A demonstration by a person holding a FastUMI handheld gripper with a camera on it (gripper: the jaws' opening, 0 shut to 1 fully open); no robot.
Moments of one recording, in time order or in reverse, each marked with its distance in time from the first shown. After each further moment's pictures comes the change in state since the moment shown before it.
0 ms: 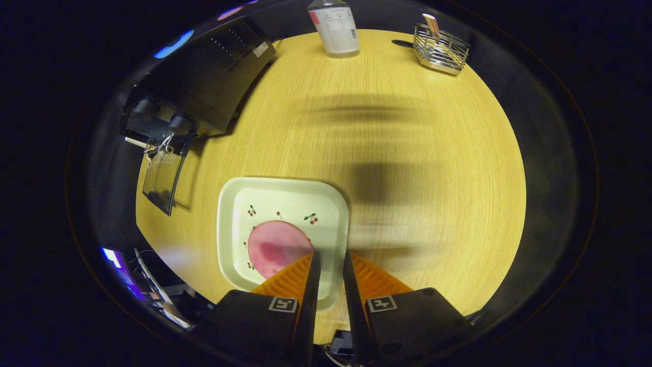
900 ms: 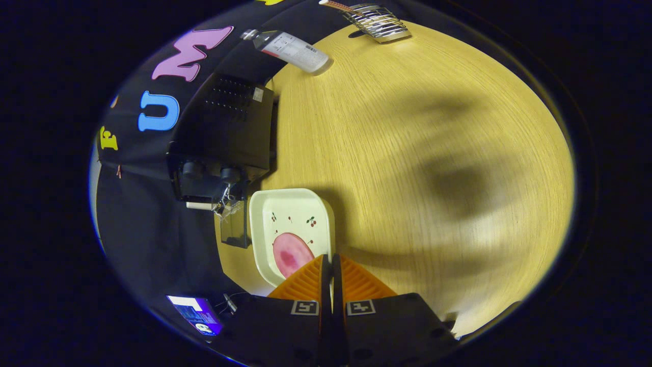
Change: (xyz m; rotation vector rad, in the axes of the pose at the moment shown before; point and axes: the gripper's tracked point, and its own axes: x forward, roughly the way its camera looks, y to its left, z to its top) arm -0.028 0.046 0.003 0.388 -0.165 0.365
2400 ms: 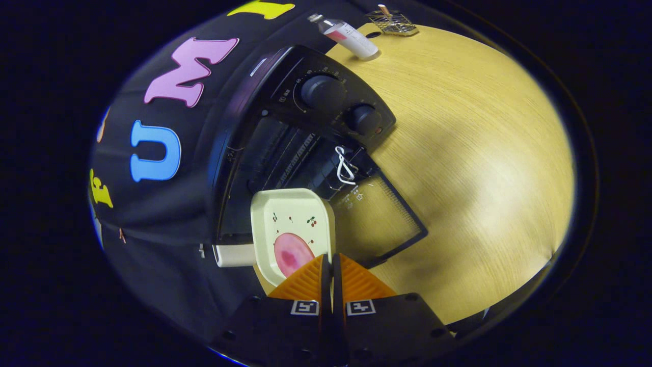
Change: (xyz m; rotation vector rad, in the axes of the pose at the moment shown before) arm 0.123 0.250 -0.033 0.403 -0.319 -0.022
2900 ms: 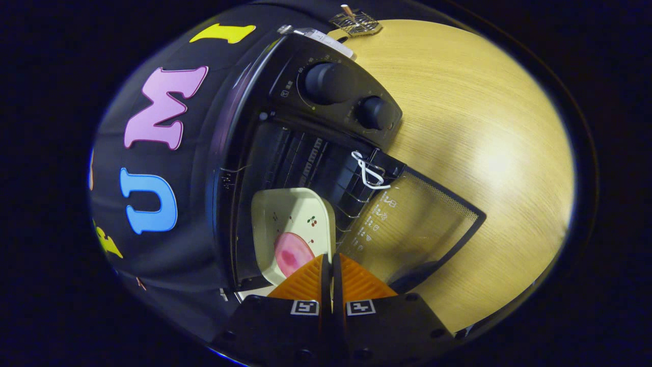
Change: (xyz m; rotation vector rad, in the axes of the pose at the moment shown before) arm 0.045 0.037 0.009 0.244 -0.135 -0.009
